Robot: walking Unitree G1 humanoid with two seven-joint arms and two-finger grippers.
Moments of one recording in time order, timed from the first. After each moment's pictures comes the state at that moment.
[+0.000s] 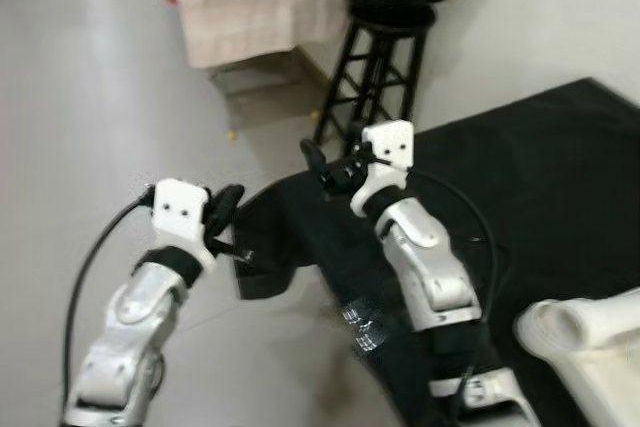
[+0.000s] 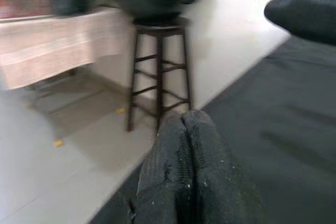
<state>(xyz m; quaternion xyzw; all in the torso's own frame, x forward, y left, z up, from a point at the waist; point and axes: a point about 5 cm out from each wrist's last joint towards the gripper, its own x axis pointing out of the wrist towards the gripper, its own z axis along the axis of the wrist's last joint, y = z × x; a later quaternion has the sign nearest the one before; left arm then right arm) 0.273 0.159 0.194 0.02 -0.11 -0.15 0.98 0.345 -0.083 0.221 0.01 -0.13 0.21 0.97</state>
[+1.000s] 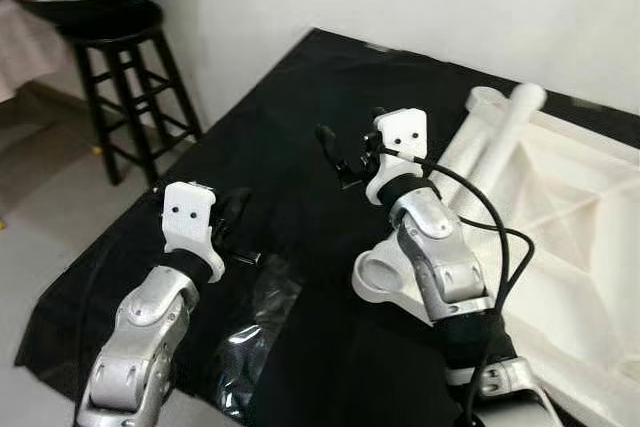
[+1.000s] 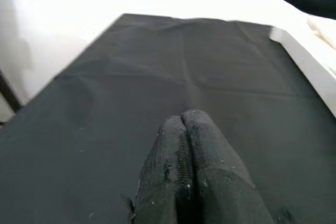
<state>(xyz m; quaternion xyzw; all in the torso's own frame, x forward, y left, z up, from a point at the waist) 0.275 0.150 0.192 0.01 -0.09 -0.16 0.98 0.349 -0.093 0.232 -0.04 -0.15 0.18 0.97</state>
